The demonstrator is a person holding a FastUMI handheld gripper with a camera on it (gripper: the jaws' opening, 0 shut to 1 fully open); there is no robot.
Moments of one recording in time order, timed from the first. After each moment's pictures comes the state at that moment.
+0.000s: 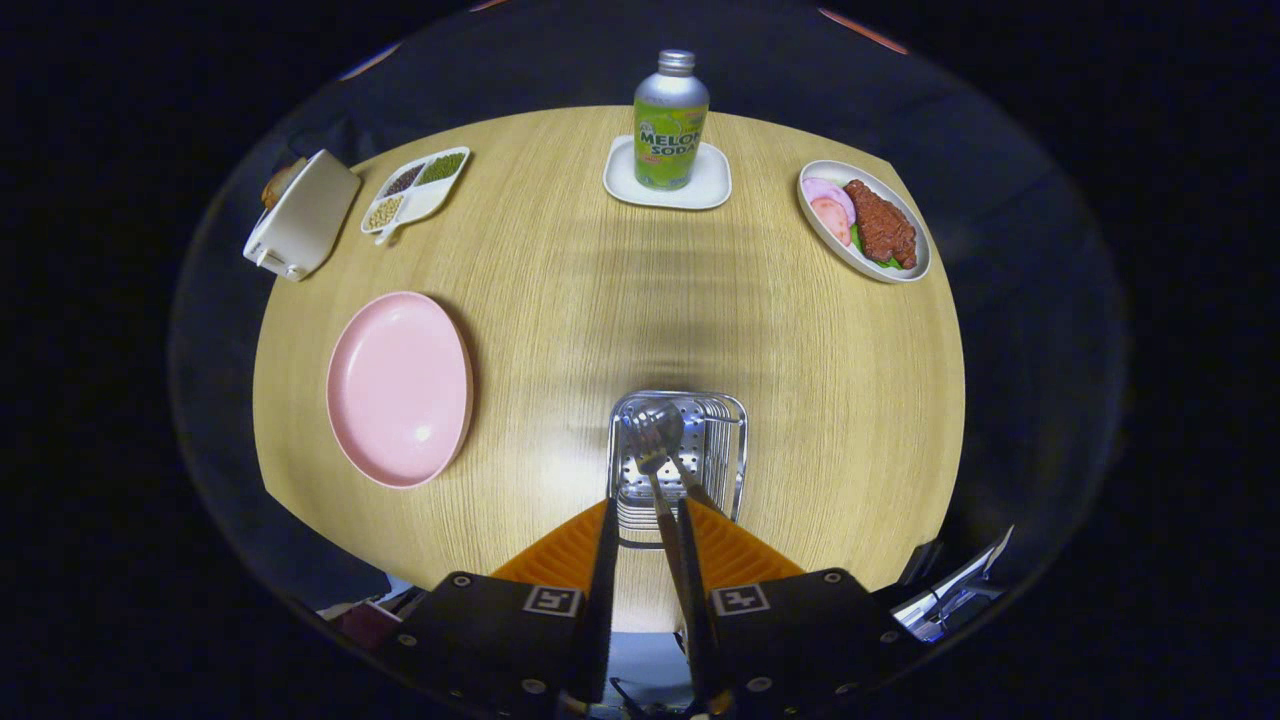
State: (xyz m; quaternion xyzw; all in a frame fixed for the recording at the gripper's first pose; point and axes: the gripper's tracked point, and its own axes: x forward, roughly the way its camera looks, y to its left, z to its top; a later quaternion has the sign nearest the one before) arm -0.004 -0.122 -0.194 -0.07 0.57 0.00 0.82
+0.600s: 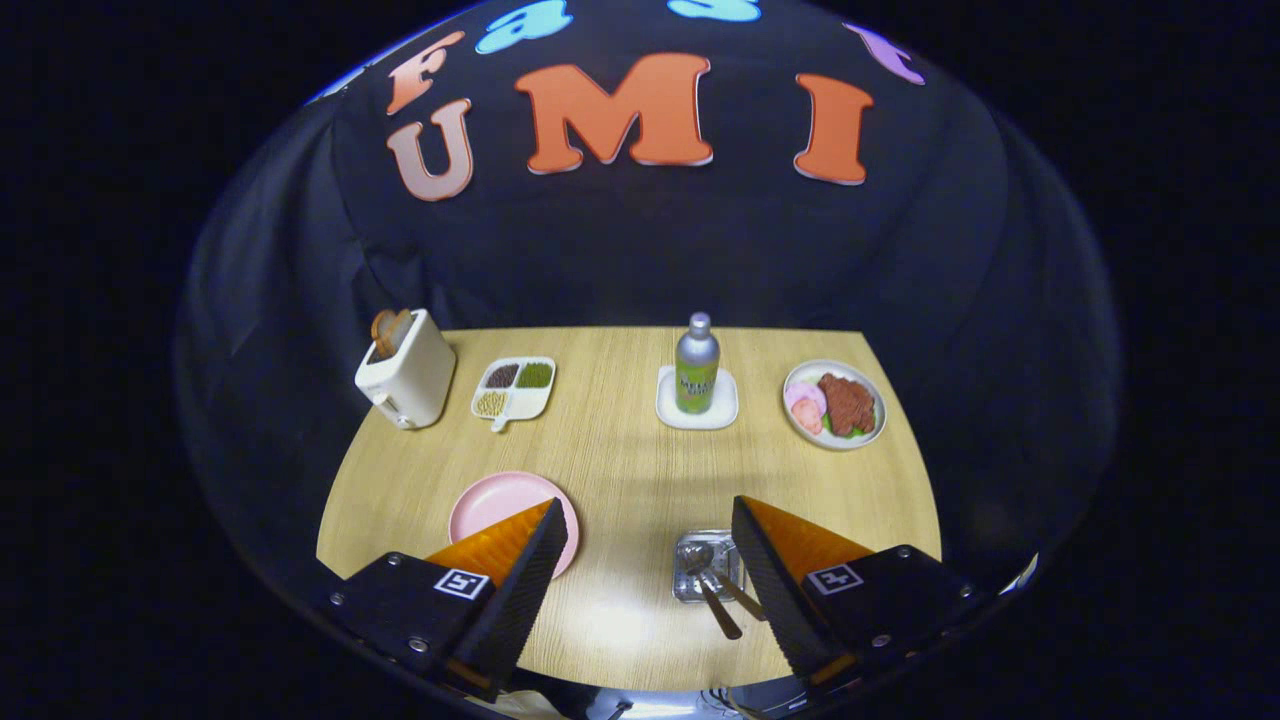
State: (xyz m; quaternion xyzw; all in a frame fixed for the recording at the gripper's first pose) arm -0.001 -0.075 0.000 -0.03 0.27 0.04 0.96
